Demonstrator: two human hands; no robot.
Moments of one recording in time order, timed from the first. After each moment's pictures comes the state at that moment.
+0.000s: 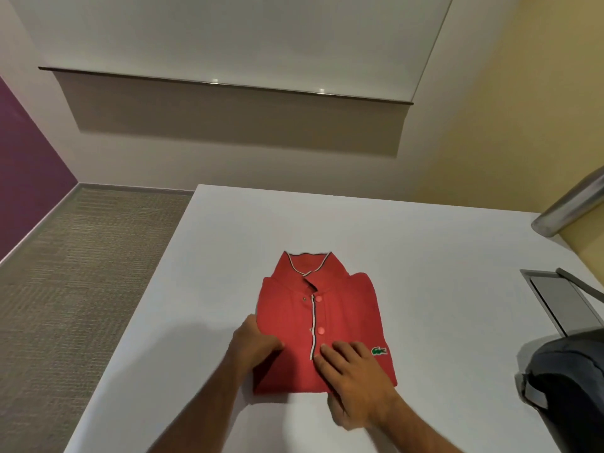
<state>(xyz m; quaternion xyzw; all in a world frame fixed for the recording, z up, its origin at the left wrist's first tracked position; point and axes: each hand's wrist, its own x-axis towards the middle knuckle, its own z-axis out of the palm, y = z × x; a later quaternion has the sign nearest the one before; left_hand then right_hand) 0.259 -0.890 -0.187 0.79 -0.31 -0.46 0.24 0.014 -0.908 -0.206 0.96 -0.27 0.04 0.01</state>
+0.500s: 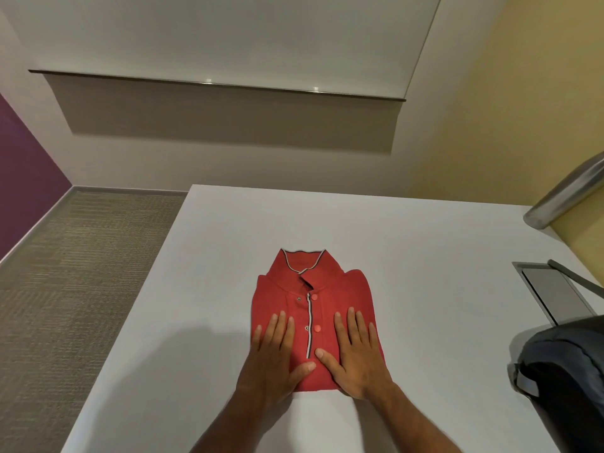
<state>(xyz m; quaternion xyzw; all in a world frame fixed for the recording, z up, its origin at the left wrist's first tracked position) 0.216 -0.859 -0.242 0.69 -0.71 -0.13 0.05 0.017 -0.924 -0.226 0.82 -0.55 -0.05 -0.14</state>
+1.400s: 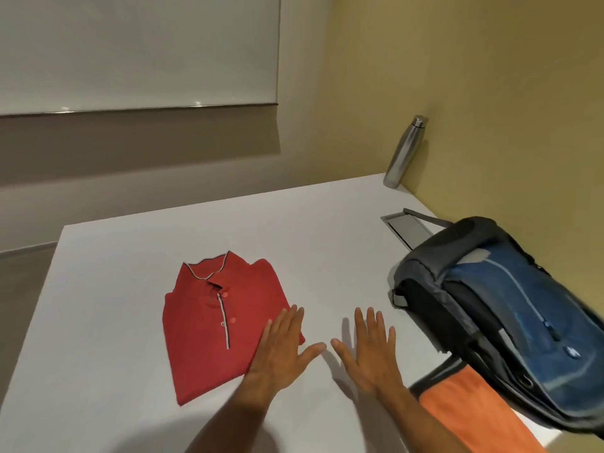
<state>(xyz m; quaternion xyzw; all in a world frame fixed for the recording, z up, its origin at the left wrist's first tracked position) 0.074 -0.862 -0.170 0.57 -0.78 -0.25 0.09 -0.130 -0.829 -0.187 0.64 -0.75 0.07 -0.13</state>
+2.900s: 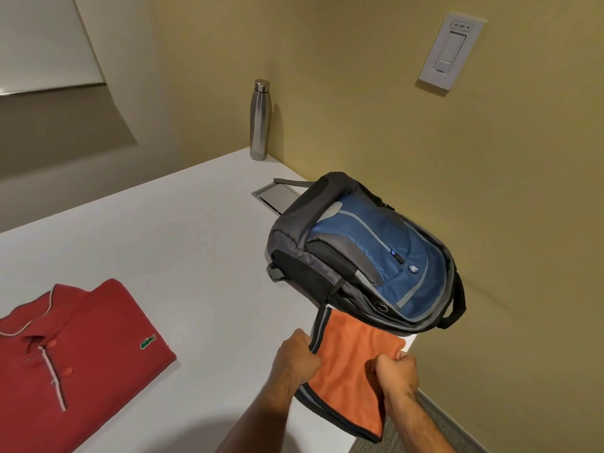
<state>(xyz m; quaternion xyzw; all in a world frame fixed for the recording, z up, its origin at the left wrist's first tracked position) -0.173 -0.802 -0.203 0.51 -0.70 -0.49 -0.01 -0.304 -0.682 -0.169 -0.08 -0.86 0.44 -0.24</state>
